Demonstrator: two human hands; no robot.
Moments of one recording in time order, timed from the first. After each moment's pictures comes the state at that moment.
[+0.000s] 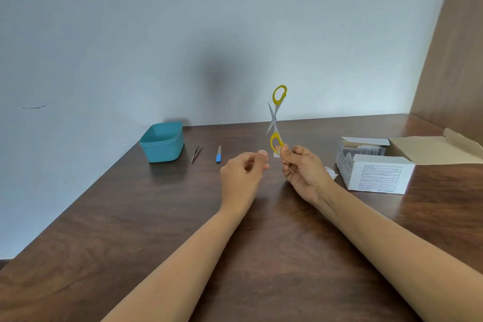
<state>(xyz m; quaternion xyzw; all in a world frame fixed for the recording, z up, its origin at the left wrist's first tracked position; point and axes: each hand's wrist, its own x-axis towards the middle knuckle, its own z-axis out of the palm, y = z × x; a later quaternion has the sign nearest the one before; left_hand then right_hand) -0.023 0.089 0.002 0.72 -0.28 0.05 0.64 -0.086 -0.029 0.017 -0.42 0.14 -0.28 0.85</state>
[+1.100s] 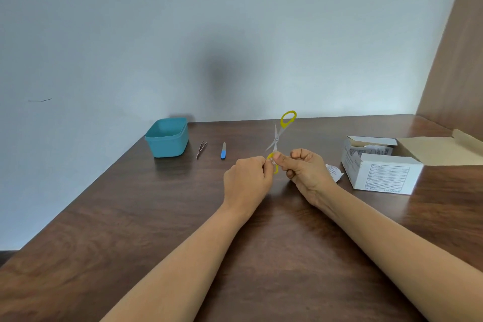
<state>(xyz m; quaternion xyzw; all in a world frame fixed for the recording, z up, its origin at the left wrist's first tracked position) -0.030 0.097 0.009 0.87 -0.34 0.20 0.30 -0.087 -0.020 0.012 -0.53 0.14 -0.28 0.79</state>
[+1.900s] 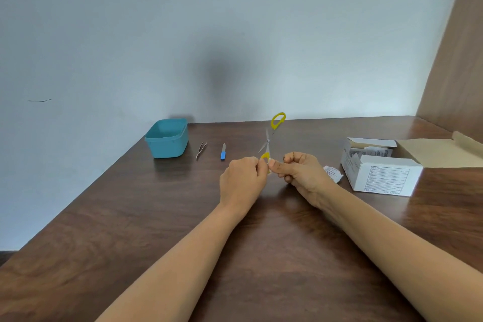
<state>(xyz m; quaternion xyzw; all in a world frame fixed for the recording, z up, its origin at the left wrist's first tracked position) -0.018 0.098 0.005 0.87 -0.32 0.17 0.33 -0.086 -0.020 0.012 -0.61 0.15 -0.24 0.74</state>
